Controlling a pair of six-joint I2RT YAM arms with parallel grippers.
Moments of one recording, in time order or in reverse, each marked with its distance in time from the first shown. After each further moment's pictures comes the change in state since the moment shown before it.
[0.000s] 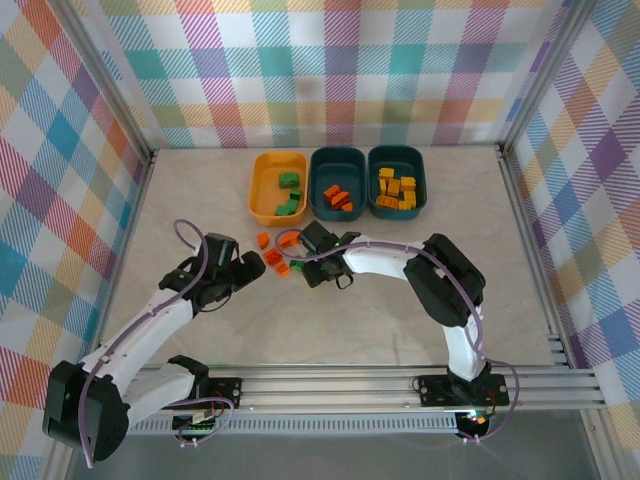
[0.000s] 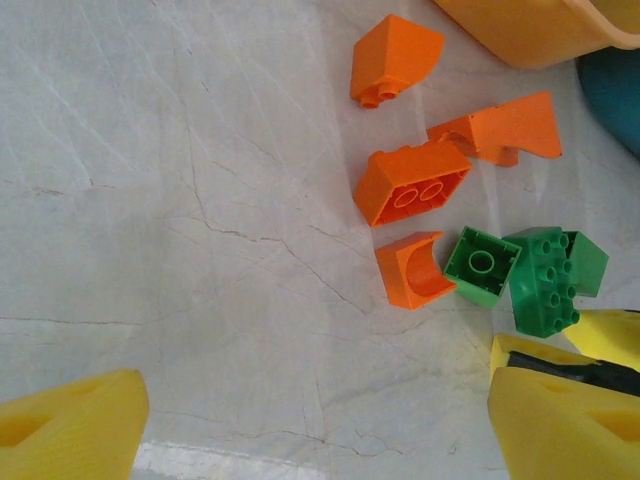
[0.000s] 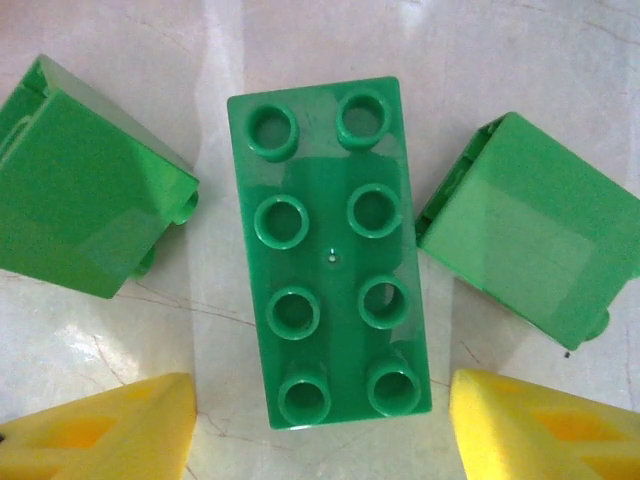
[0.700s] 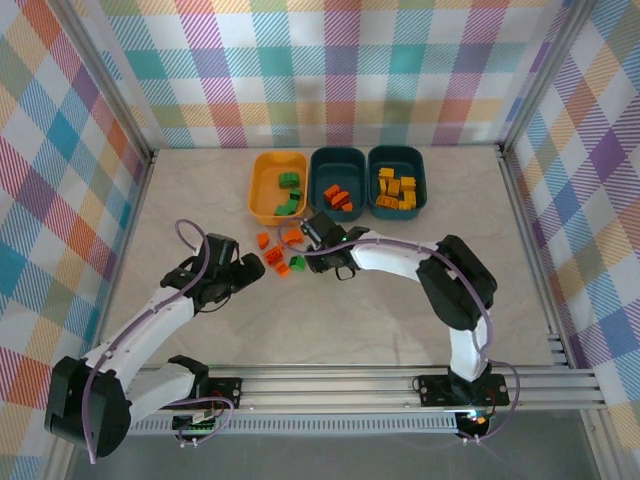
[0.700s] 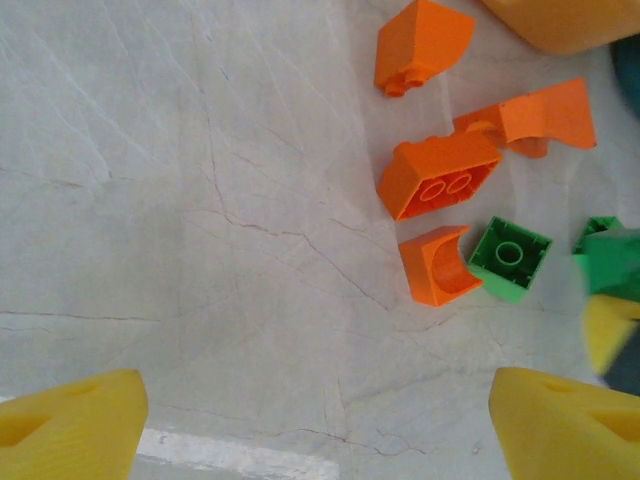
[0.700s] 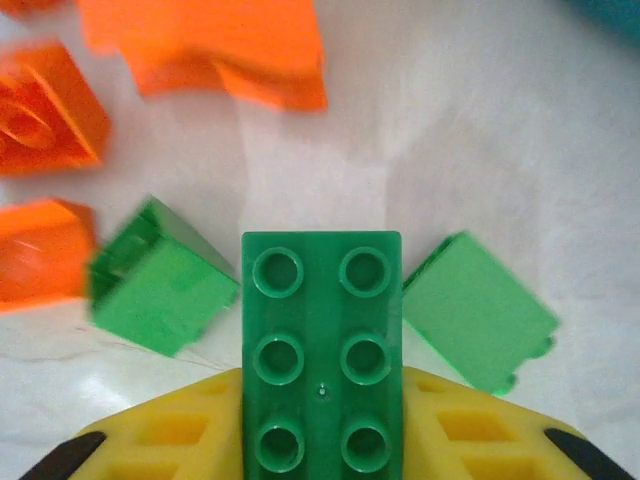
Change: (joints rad) left arm 0.013 0.041 -0.005 0.002 0.020 0.018; right arm -0.025 -0.093 -0.010 0.088 -0.015 -0.039
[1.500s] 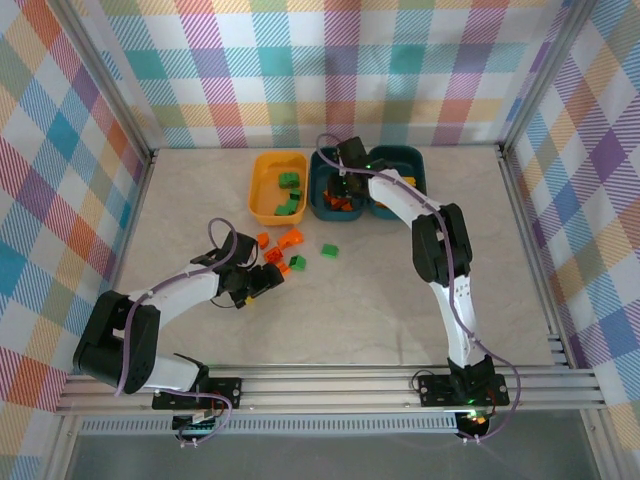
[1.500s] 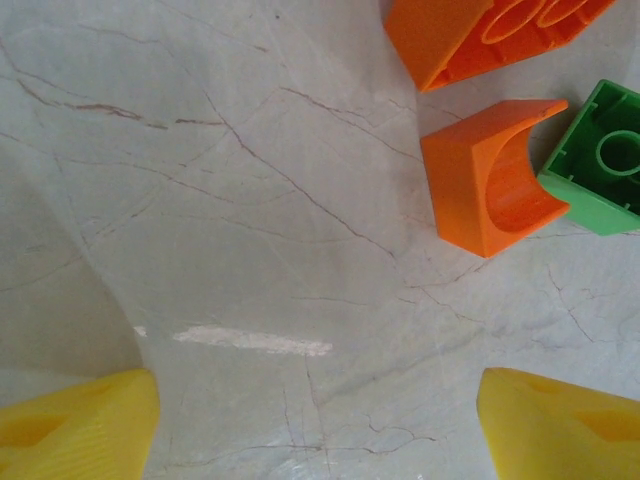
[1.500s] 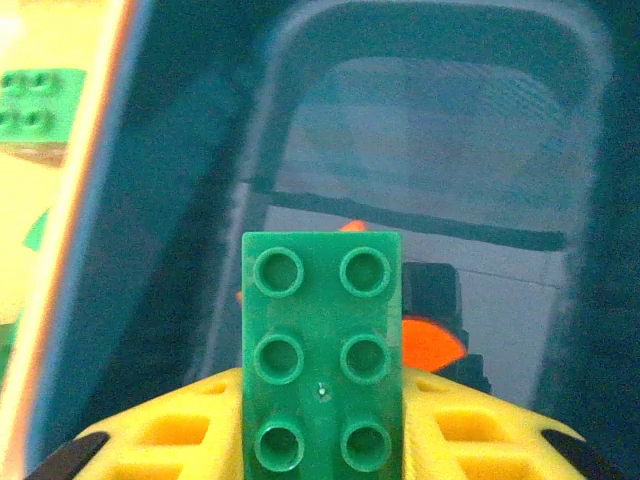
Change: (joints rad) left arm -0.027 0.322 0.025 0.111 0.225 0.008; right arm -0.335 0.416 0.701 -0.186 -0.158 0.076
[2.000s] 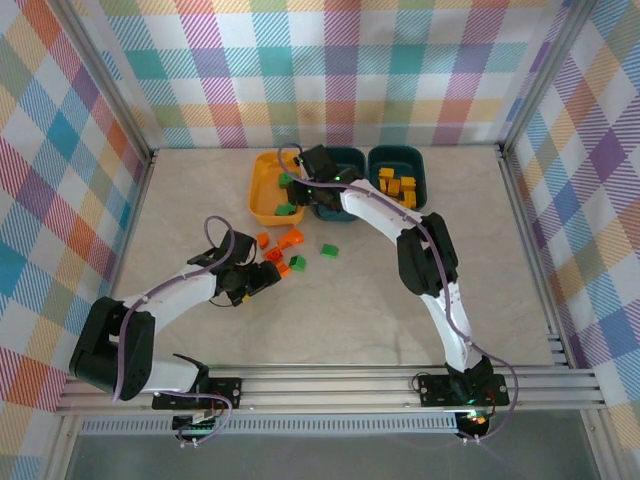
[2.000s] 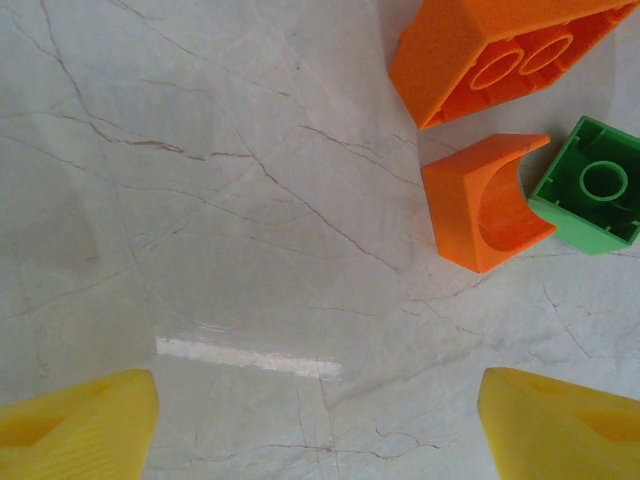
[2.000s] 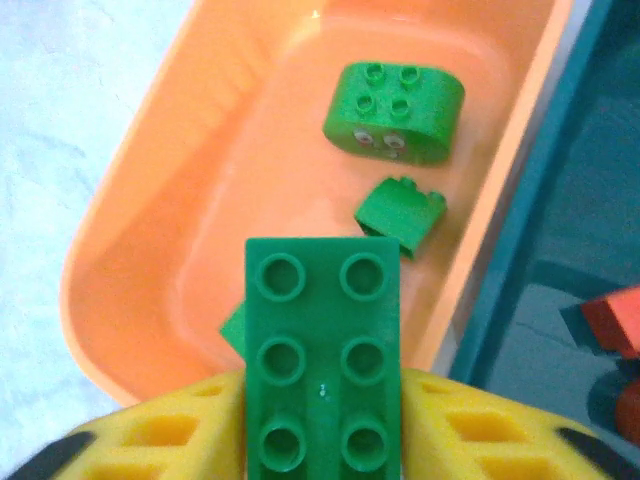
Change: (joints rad) left arm 0.000 -0.038 0.008 -0.029 -0.061 -0.001; right arm 0.156 0.010 0.090 0.040 -0.024 0.017
